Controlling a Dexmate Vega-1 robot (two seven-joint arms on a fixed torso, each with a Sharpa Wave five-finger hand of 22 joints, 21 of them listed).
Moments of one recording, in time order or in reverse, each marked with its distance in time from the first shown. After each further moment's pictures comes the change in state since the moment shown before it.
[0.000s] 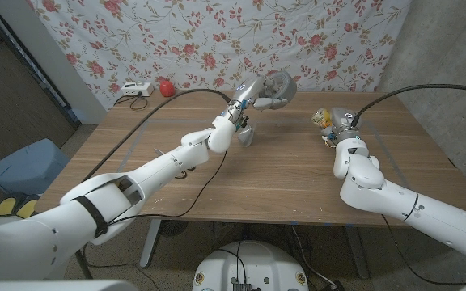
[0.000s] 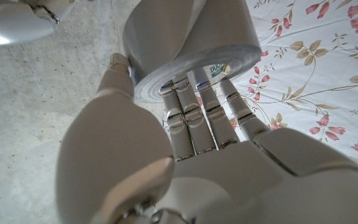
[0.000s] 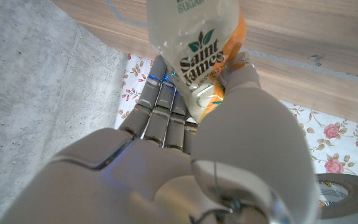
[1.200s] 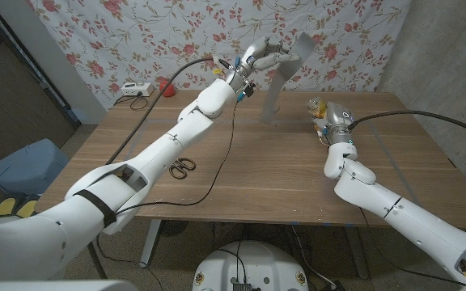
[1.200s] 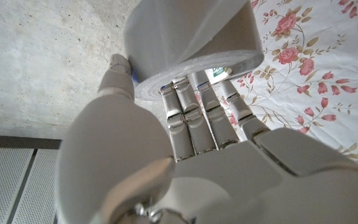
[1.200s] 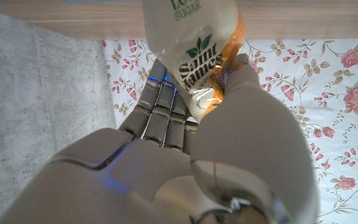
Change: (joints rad) left arm -0.022 -0.063 -0.196 -0.127 -0.541 -0.082 -0.545; left_hand 0.000 0.000 -0.016 0.005 0.007 0.011 0.008 -0.011 0.005 0.004 -0.004 -0.008 0.013 0.005 -0.005 -0.008 0.023 -0.011 0.011 0.015 0.000; right arm -0.058 0.182 0.162 0.257 0.175 0.434 -0.381; right_hand 0.009 -0.009 0.011 0.027 0.005 0.032 0.000 -0.025 0.004 0.000 0.000 0.004 0.009 0.006 0.001 -0.035 0.119 -0.027 -0.002 0.023 -0.026
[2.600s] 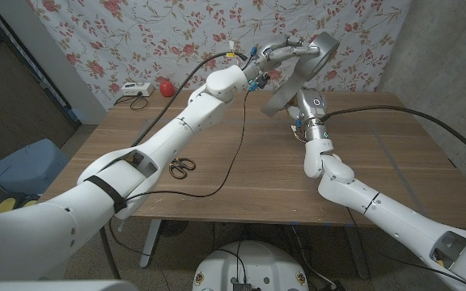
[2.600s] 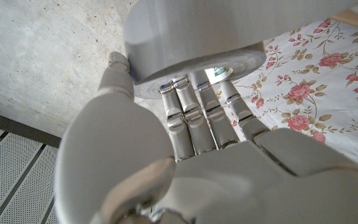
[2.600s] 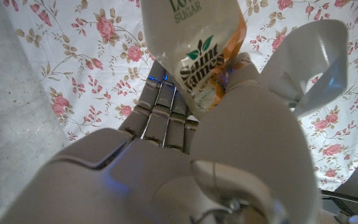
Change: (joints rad) left arm -0.087 -0.064 0.021 0.001 -0.278 0.275 -0.292; left_hand 0.012 -0.011 -0.017 -0.003 -0.010 0.030 0.009 -0.013 0.001 0.025 0.003 -0.022 0.001 0.002 0.002 0.007 0.018 -0.009 0.009 0.017 0.005; right arm 0.087 0.081 -0.105 0.085 -0.298 0.174 -0.102; right_hand 0.012 -0.012 -0.019 0.022 0.040 0.033 0.003 -0.019 0.000 0.015 0.009 0.029 0.000 0.025 0.001 -0.032 0.065 -0.012 0.008 0.023 -0.026
